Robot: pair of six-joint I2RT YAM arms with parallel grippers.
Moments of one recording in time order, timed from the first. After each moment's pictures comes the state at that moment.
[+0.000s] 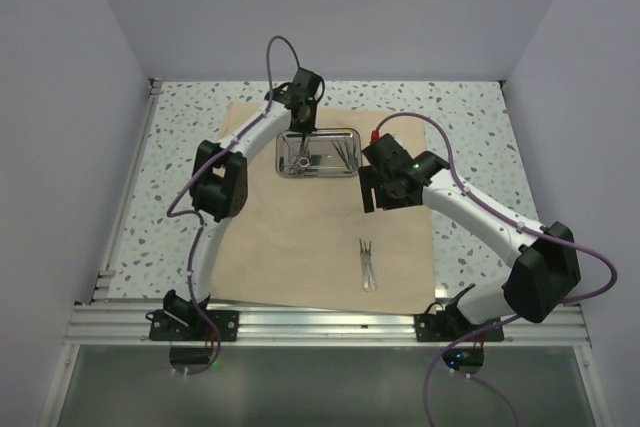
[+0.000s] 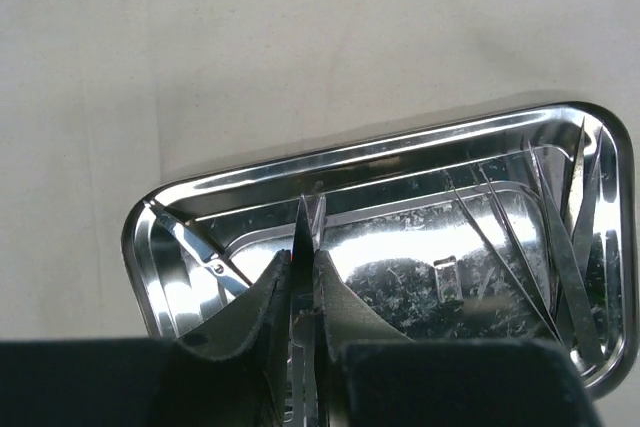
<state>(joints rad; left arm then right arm) -0.47 2.39 2.15 -0.69 -0.17 -0.28 0.66 1.43 1.19 -0.91 0.27 0.47</state>
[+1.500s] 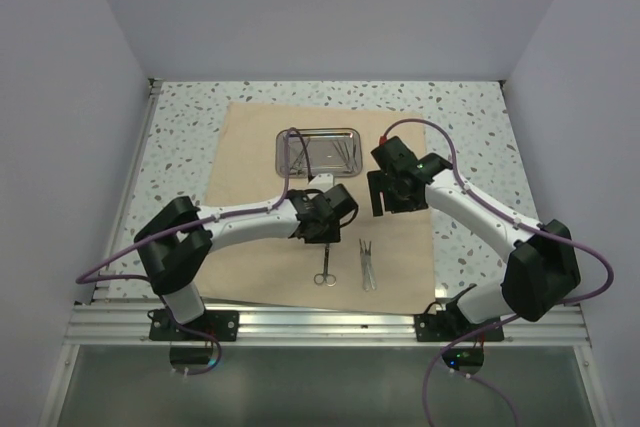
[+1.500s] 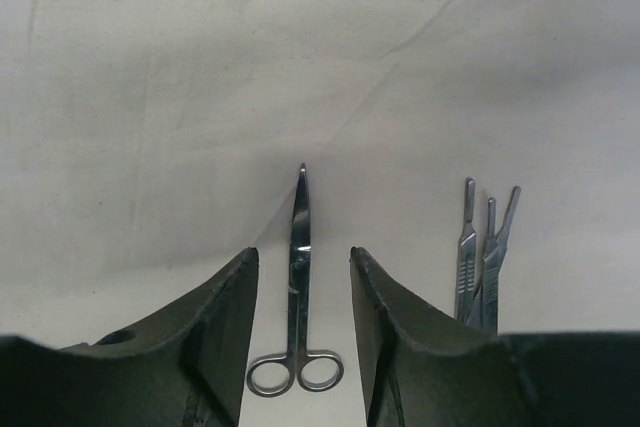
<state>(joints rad) -1.02 1.72 1.13 -0.59 -0.30 -1.01 0.59 1.44 1.12 -0.89 0.24 0.42</state>
